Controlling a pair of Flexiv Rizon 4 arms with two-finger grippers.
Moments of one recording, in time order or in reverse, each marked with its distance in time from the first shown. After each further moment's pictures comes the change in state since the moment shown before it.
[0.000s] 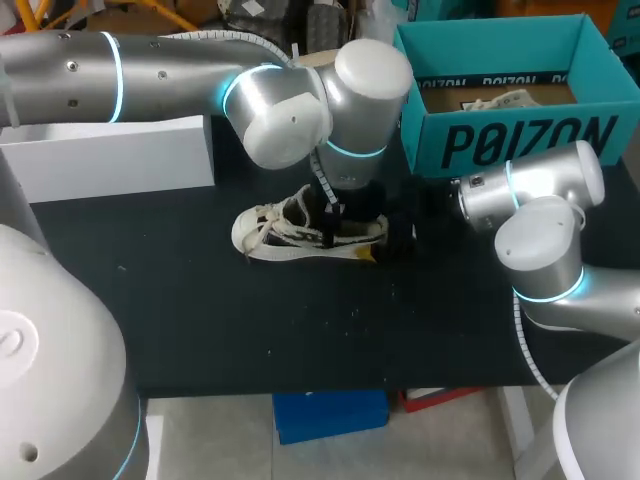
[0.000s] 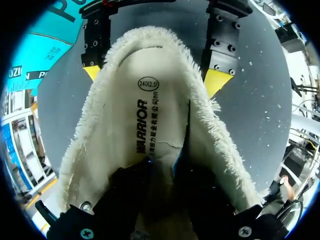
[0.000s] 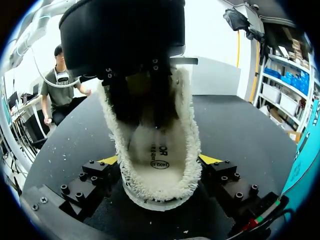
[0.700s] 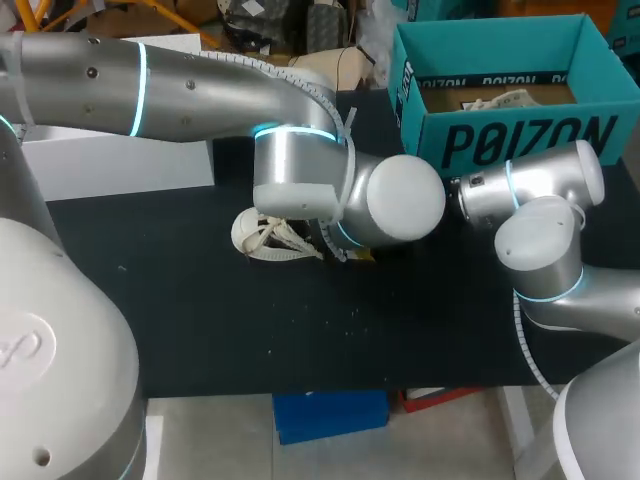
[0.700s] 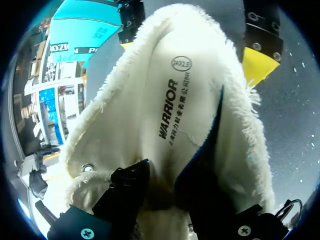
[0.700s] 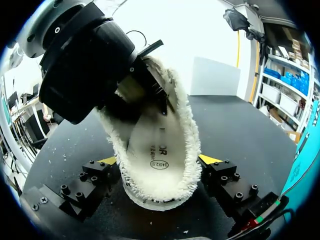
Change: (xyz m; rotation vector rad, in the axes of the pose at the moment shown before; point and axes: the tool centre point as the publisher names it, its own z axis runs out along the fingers) left arm -0.021 0.017 -0.001 -0.078 -0.506 -0.270; right arm 0.000 0.001 0.000 0.000 -0.001 0.000
